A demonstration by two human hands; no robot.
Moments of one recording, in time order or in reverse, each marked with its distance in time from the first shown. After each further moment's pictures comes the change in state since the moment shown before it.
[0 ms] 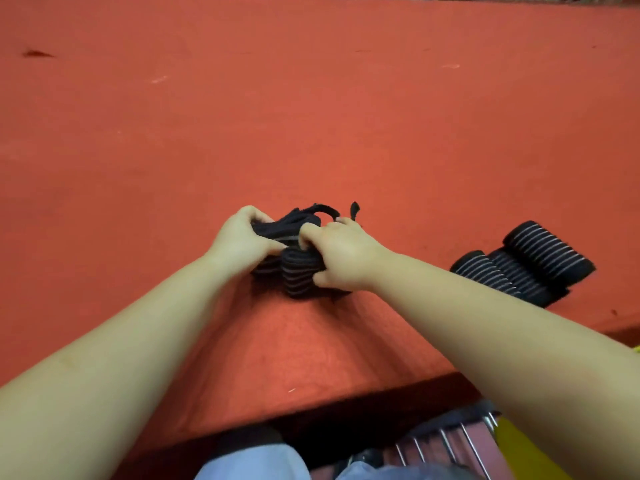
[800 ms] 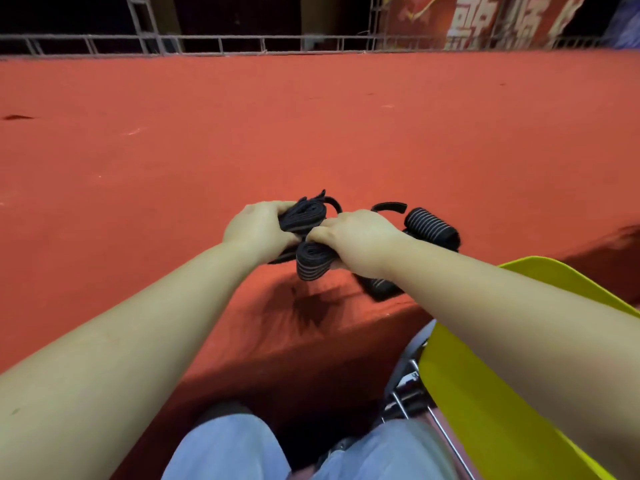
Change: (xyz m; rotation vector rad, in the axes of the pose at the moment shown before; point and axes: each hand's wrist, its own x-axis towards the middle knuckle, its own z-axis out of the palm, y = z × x) left_hand -0.102 0.097 0.021 0.434 -0.019 0.393; right_hand -0.144 -0.004 -0.062 -0.404 0.086 0.015
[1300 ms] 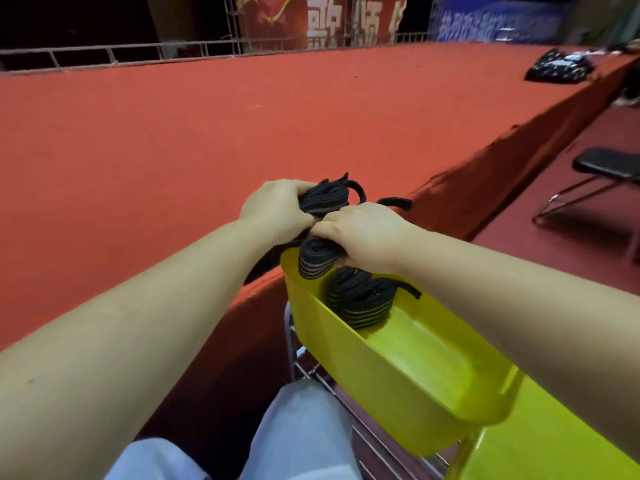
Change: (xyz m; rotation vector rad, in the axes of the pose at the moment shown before) left_hand -0.046 0.214 0.068 -0.023 -0.150 0.460; right_hand -0.218 0.055 -0.005 -0.010 -0.119 0.339
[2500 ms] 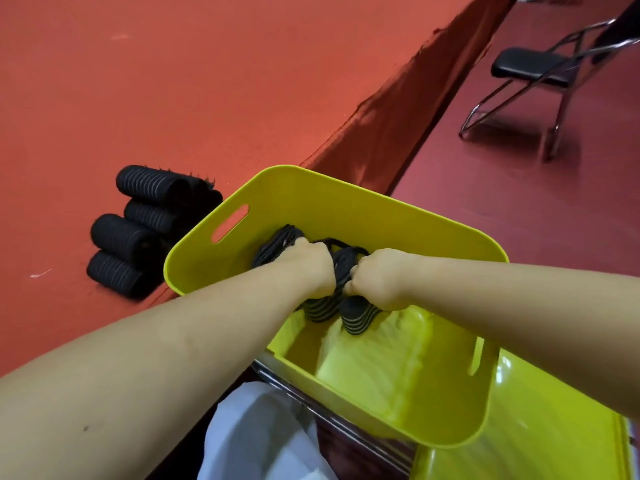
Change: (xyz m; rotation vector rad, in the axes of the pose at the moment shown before) left_hand 0.021 0.059 0.176 0.368 -0.778 0.024; right_hand -0.063 0.036 0.142 0.031 -0.700 0.027
